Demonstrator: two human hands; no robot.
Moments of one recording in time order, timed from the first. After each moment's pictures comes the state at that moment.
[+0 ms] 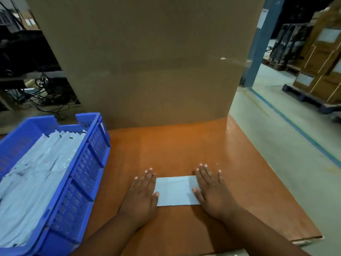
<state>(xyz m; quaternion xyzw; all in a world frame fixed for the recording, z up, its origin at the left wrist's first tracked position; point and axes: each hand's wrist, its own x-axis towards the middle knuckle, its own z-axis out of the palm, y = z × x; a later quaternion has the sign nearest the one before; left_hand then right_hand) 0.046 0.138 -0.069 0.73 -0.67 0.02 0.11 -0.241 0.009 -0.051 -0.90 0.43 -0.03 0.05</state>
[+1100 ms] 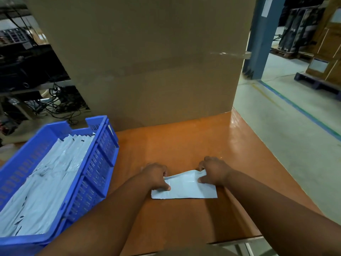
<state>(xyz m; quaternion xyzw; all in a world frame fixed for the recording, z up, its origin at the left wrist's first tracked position) 0.049 0.053 -0.003 0.75 -0.62 -0.21 -0.07 -0.220 -0.060 -0.017 -0.90 0.41 0.08 0.14</state>
